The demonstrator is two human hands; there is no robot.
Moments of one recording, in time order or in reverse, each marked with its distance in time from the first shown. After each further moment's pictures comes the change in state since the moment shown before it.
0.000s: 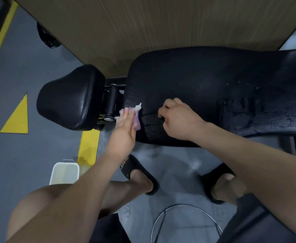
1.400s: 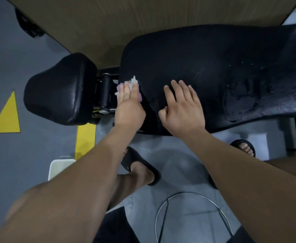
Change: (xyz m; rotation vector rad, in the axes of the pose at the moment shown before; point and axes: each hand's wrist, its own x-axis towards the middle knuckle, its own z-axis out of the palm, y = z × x) left_hand 0.059 0.020 0.023 0.217 0.063 -0.028; right_hand -0.007 -0.007 0.055 -0.207 0.393 0.313
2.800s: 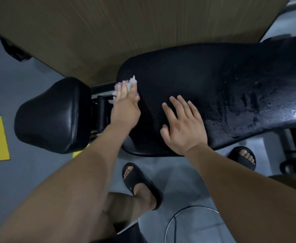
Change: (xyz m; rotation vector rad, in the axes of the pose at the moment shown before) left_hand 0.088 -0.007 -0.009 0.017 -0.120 0.098; right_hand 0.013 0.000 -0.002 -0.019 -0.048 0.056
